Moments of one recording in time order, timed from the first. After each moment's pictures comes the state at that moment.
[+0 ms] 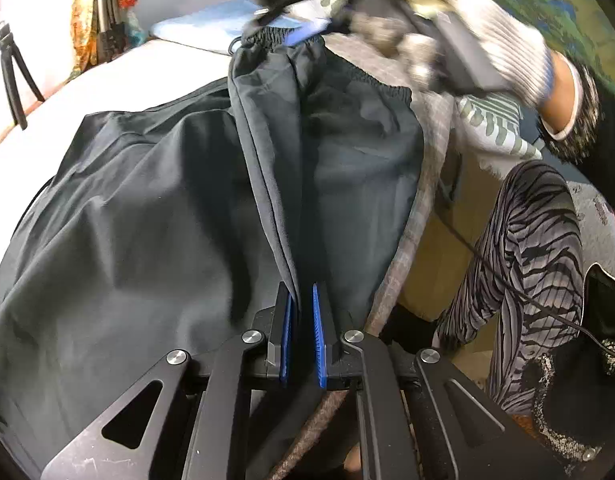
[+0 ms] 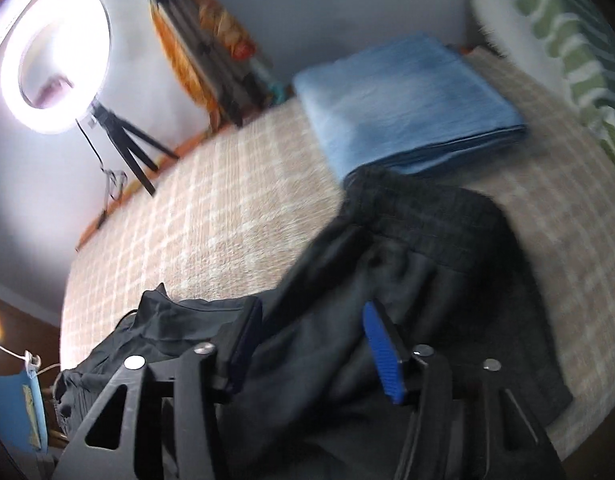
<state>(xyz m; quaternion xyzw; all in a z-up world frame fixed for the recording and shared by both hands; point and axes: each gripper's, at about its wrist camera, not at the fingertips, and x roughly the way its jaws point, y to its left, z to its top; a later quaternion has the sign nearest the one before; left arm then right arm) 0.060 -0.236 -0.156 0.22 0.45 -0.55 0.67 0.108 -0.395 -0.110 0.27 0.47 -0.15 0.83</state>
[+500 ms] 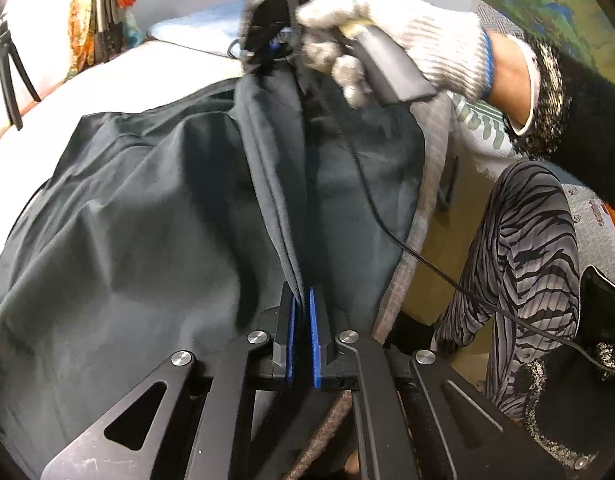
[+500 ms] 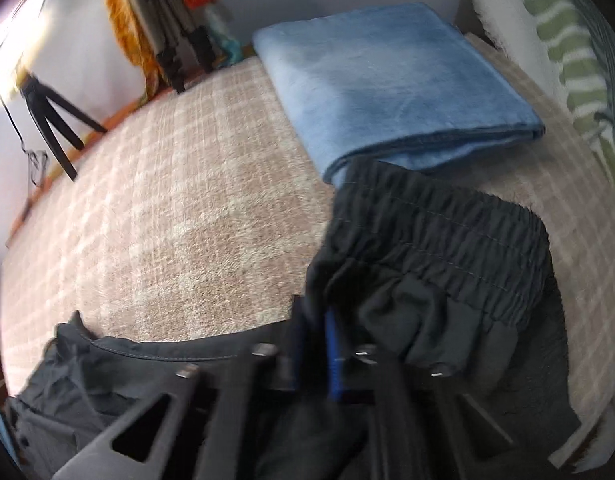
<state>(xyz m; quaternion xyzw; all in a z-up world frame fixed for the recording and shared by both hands) 0.065 -0.232 -0.153 0.20 0.45 -0.56 0.67 0.155 -0.401 -0.156 0.24 0.51 -0.22 0.80</state>
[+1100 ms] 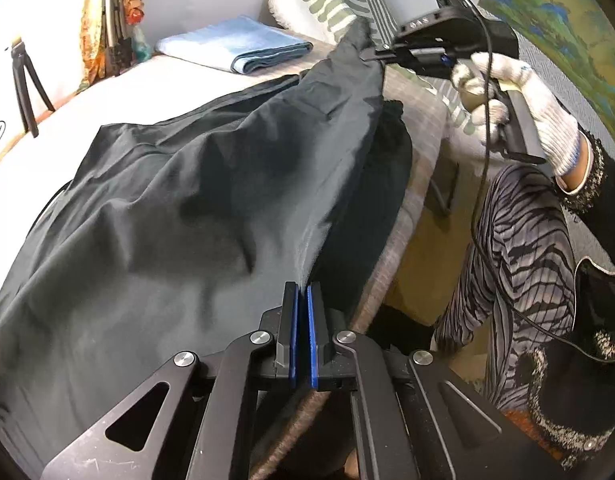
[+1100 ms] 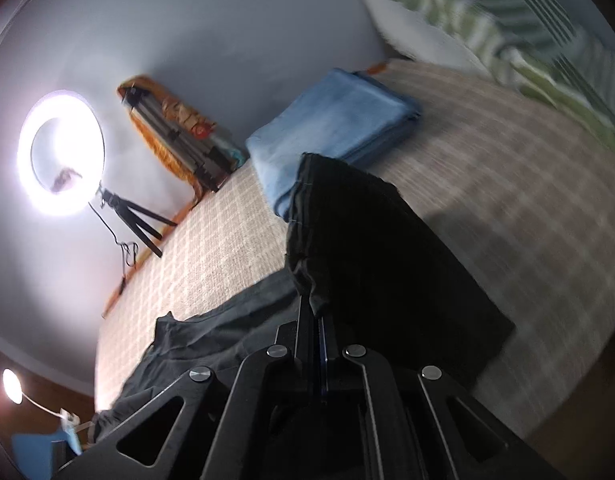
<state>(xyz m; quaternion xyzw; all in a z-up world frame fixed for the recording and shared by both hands) 0.051 -0.215 -0.139 0.21 0.43 -0.56 0.68 -0.034 -0.431 -0.106 0.39 0.33 -0.18 0.84</state>
